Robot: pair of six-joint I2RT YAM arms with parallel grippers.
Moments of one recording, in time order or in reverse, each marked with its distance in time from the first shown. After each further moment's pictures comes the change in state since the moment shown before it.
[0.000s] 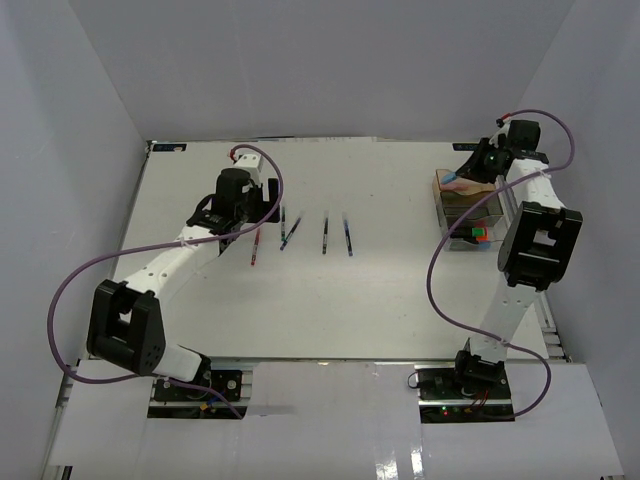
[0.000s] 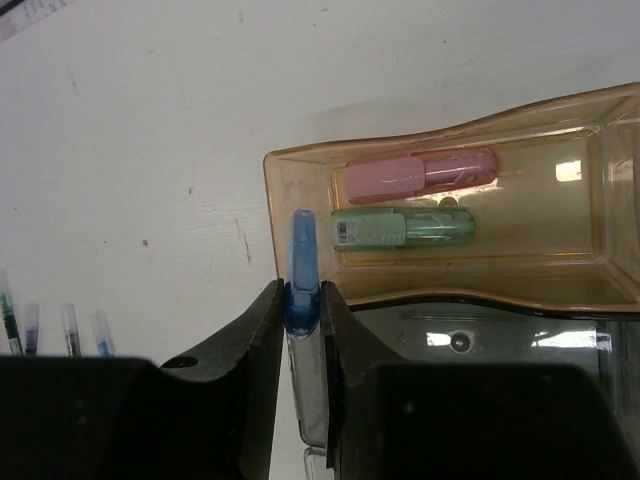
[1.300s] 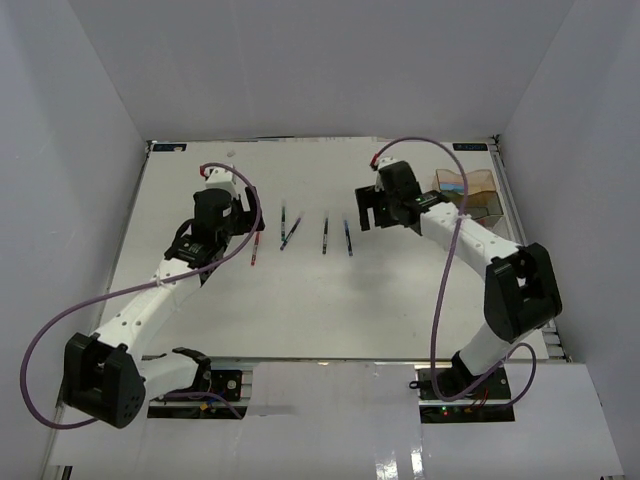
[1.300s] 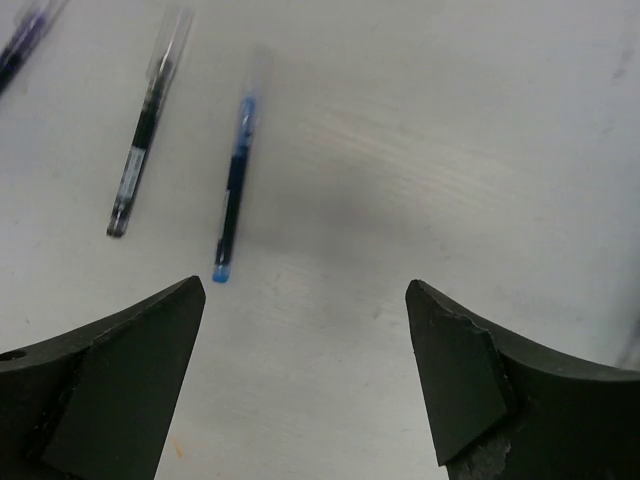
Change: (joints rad) left arm 0.014 -0.261 -0.162 0.013 -0.130 -0.090; right arm 0.686 -0.392 -0.450 0.060 0.482 -0.085
